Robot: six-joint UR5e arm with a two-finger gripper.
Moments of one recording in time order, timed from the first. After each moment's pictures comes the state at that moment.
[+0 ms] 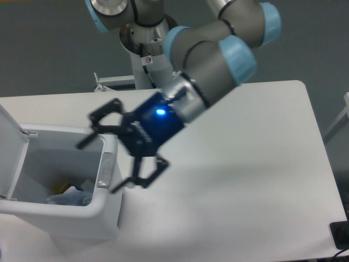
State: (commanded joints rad) arm 2.60 -1.95 -1.42 -0.94 0.31 0.90
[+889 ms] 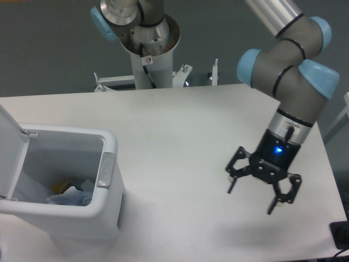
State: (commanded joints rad) arm 2.74 -2.13 -1.33 -0.95 0.95 1.11
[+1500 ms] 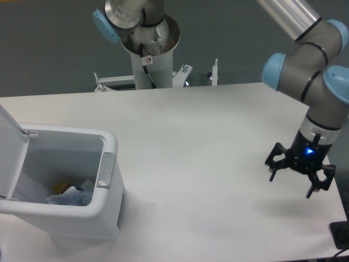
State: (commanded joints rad) arm 2.80 -2.15 -1.31 -1.16 1.39 1.47
